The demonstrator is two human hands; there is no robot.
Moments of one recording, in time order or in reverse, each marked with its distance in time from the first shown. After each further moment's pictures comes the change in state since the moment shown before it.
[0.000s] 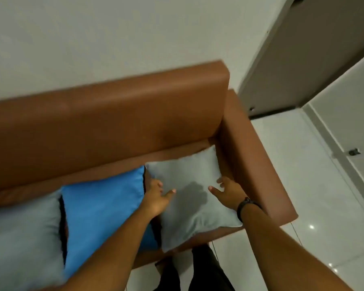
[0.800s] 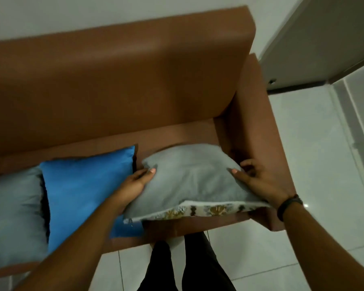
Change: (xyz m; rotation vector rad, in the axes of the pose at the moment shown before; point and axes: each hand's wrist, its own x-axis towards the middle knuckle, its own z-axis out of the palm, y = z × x) left_hand 0.047 -0.004 -0.012 -0.250 -0.129 -0.326; right_hand 0.065 0.053 -0.069 0.330 -0.086 0.105
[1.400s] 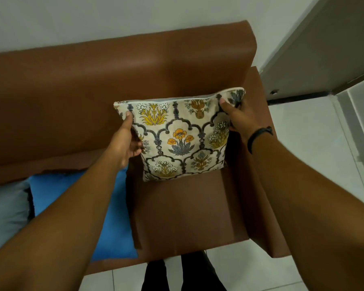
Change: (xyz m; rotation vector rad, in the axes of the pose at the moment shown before) left_hand 0.059 0.160 -0.023 -0.442 0.191 0.129; right_hand 0.161 -0.168 -0.025 0.374 0.126 -0.235
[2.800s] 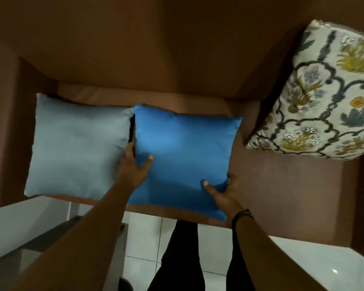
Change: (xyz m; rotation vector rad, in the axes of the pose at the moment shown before) left_hand 0.021 -0.292 -0.372 0.509 0.386 0.194; right_hand -0.244 0.286 0.349 -0.188 -0.296 0.314
